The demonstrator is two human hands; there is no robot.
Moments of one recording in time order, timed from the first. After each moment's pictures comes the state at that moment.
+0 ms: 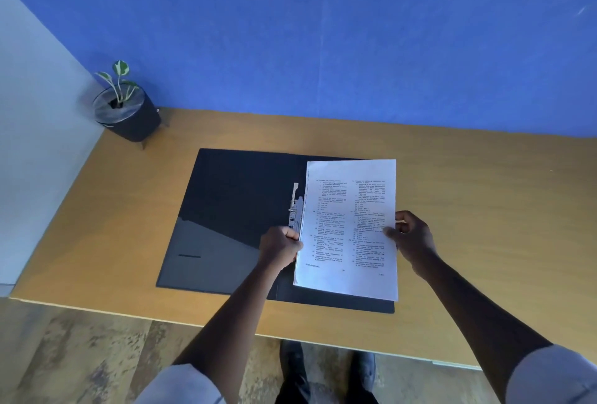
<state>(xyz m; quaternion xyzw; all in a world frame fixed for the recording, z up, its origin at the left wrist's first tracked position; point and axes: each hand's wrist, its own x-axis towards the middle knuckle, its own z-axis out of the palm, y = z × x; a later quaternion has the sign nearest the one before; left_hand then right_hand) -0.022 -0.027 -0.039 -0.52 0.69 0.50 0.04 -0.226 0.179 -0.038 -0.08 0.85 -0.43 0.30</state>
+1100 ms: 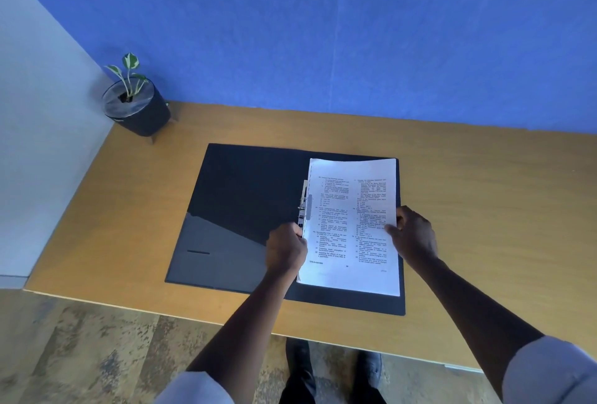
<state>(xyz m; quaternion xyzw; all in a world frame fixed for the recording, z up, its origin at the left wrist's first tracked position) -0.019 -0.018 -0.035 -0.52 0.78 0.35 0.02 -0.221 0.156 -0.062 -0.24 0.93 -0.23 0.17</state>
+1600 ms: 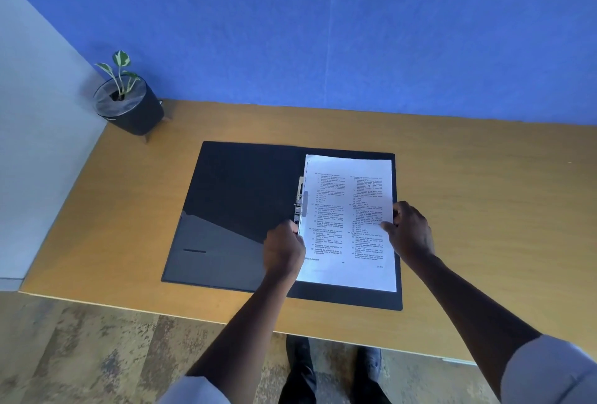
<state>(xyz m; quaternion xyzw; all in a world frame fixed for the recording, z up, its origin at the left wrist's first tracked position) -0.017 -0.007 -0.028 -0.53 0.79 0.31 0.01 -0.220 0.159 -0.071 -0.25 0.93 -0.22 0.16</state>
